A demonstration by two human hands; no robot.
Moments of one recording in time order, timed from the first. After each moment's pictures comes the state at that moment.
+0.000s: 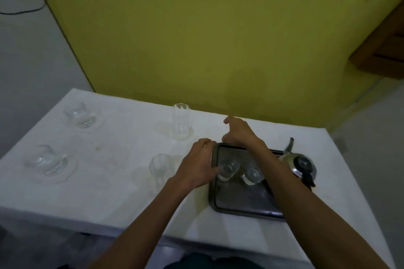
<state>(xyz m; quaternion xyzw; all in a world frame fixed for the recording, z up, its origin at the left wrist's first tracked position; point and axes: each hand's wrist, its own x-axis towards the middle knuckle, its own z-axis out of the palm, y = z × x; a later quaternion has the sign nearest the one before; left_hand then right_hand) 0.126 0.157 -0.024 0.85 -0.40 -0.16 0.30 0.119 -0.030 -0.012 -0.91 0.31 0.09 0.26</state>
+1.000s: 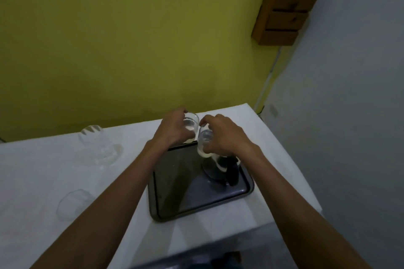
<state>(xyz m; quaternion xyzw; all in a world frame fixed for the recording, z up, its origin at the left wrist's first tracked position) 0.106 -0.021 0.019 0.82 -0.46 -0.18 0.28 -0.057 -0.083 0.057 -0.91 0.35 0.01 0.22</state>
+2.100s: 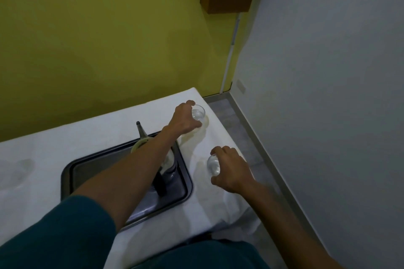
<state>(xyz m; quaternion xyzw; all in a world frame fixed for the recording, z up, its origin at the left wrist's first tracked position) -0.037 -0.256 -0.093 0.79 -0.50 -0.25 0.24 -0.254 -0.193 -0.080 -0.86 0.45 0.04 0.23</state>
